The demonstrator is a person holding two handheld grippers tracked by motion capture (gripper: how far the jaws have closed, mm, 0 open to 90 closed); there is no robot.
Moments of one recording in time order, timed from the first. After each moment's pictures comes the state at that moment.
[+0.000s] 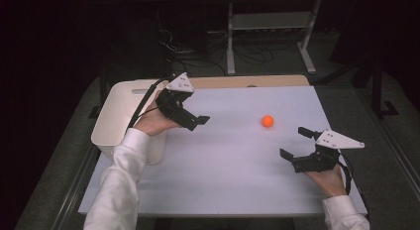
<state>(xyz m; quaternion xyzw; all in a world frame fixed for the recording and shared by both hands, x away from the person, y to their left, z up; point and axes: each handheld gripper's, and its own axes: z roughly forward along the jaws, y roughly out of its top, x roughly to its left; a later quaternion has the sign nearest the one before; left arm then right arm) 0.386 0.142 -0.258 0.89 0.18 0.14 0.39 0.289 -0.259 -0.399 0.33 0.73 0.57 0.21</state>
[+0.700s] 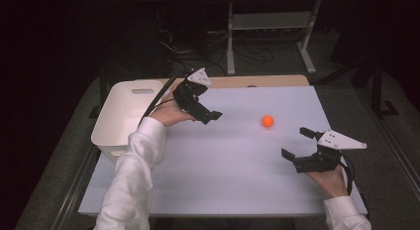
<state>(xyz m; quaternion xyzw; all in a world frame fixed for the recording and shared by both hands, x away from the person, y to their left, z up) 0.411 0.105 -0.264 0.91 0.16 0.12 0.36 0.288 -0.263 -0.400 0.33 0.72 0.57 0.22</state>
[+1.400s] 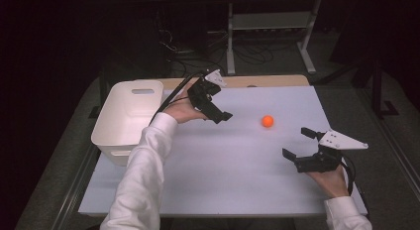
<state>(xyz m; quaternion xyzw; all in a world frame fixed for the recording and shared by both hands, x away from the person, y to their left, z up) 0.425 0.074 -0.277 0.92 0.15 0.11 0.34 0.288 -0.265 -0.401 0.33 0.72 0.57 0.22</state>
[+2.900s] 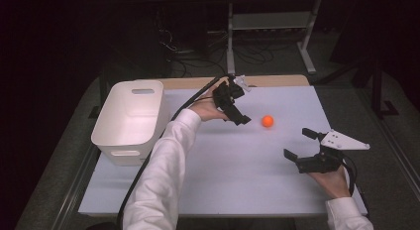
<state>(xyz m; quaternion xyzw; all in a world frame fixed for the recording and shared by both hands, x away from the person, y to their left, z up) 0.448 0.015 -0.309 0.94 0.10 0.08 0.31 0.287 -0.269 -0.402 0.33 0.72 0.57 0.22</state>
